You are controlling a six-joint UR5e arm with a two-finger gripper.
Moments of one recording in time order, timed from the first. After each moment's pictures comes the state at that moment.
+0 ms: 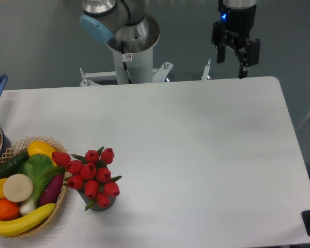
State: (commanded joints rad) arm 2.94 -1.45 -1.80 -1.18 1.29 2.01
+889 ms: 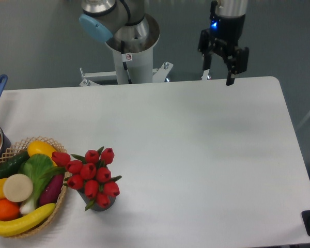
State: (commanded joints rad) arm 2.88 -1.44 -1.90 -1.18 1.16 1.66
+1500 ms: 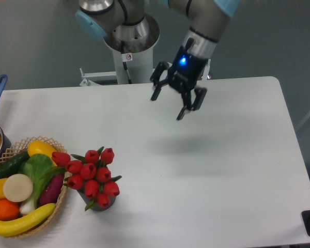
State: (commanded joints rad) arm 2.67 -1.64 -1.97 -0.96 0.75 1.46
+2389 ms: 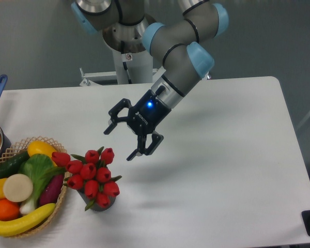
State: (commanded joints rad) arm 2.54 -1.83 -1.86 -0.82 0.53 1.17
